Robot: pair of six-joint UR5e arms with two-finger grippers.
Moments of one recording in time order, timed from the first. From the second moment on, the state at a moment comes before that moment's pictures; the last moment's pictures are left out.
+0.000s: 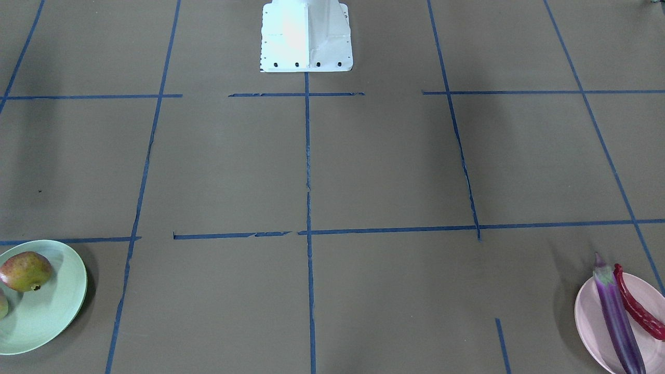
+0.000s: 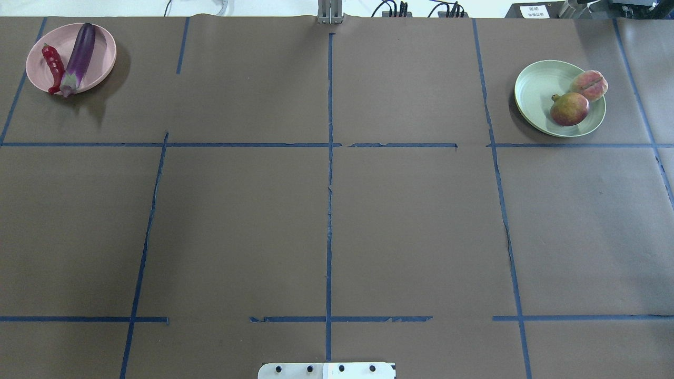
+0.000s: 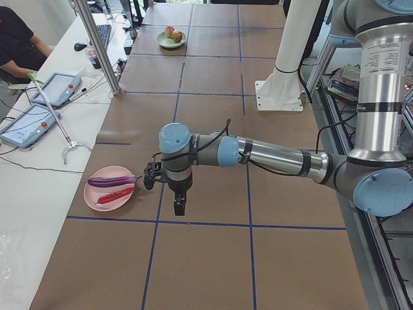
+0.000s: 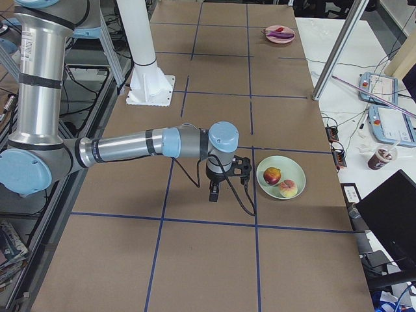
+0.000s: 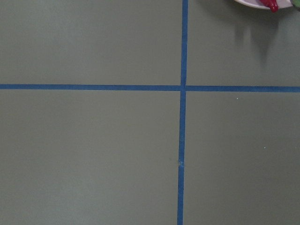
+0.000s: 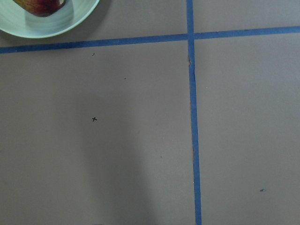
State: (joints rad) left arm -1.55 -1.51 -1.81 -1.43 -2.24 -0.07; right arm 1.50 -1.73 1.92 -1.76 2.37 0.13
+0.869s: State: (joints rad) left arm -1.53 -1.48 -1.80 -1.43 -2.32 -0.07; right arm 1.49 -1.73 1.86 -1.75 2.37 0.13
